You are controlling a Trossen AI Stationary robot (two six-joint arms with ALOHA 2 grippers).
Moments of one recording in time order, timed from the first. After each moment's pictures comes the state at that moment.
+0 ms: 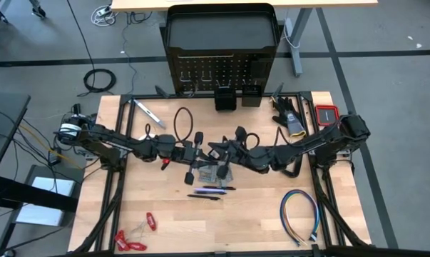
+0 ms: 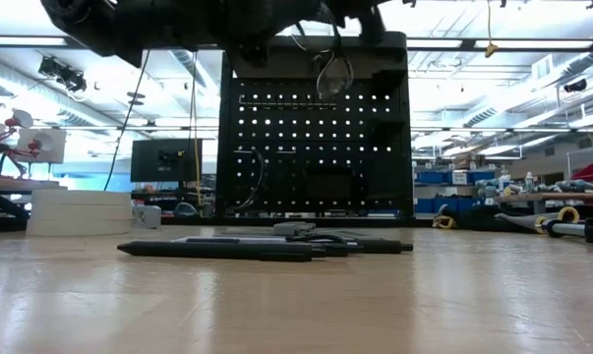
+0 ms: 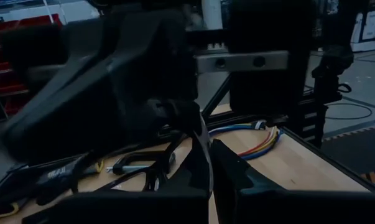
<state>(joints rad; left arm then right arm) -0.08 1.45 0.67 0.81 0.13 0.15 0.24 1.62 1.00 0.55 0.65 0.02</state>
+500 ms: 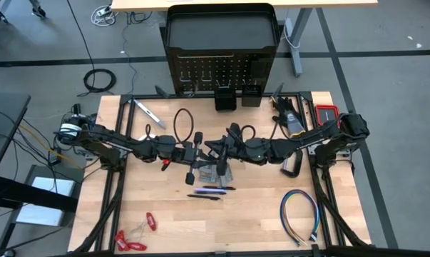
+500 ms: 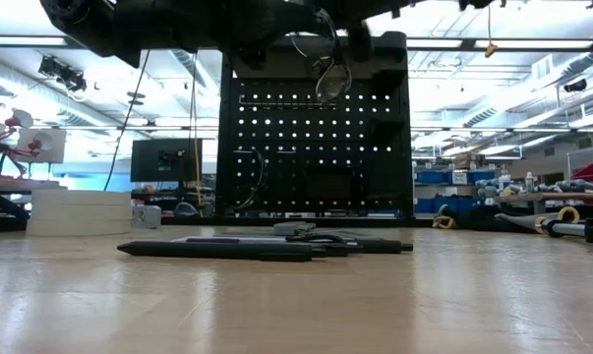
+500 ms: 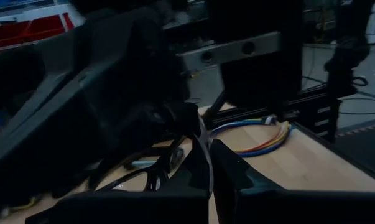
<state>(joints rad) -0.08 1.46 0.67 0.80 0.07 0.18 0.19 1.61 1.01 0.51 0.52 0.15</state>
